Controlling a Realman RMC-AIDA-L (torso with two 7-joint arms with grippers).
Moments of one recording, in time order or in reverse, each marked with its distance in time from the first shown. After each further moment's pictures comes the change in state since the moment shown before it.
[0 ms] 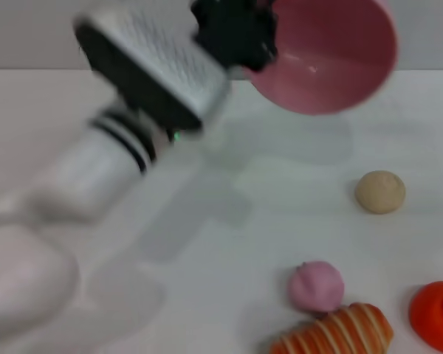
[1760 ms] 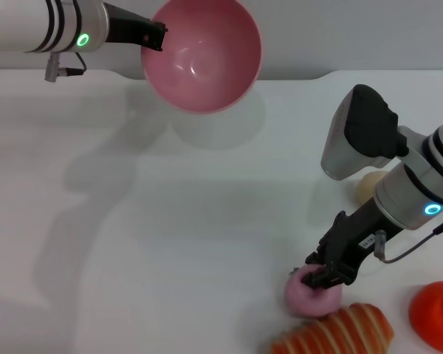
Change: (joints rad) left arm -0.406 0.009 -0.791 -0.197 -0.066 1.085 -0.158; right arm 0.295 0.008 -0.691 -0.448 -1.548 -0.540 1.316
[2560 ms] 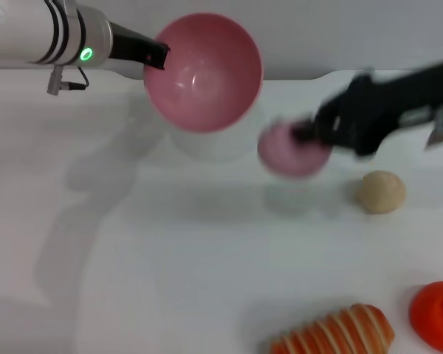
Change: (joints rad) left arm -0.011 0.002 0.006 -0.036 -0.001 0.044 0.002; right arm -0.112 -0.010 0.378 -0.456 0.314 -0.181 -0.094
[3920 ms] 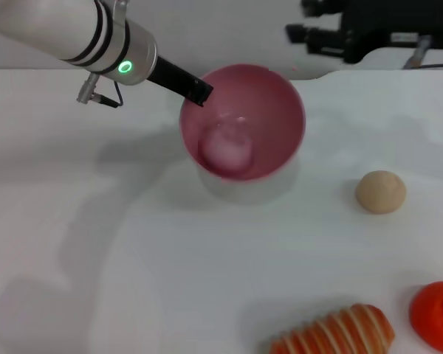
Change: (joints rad) left arm -0.107 -0.009 0.020 0.004 -0.010 0.277 -0.001; right arm 0.005 0.002 0.065 0.238 0.179 0.403 -0.335
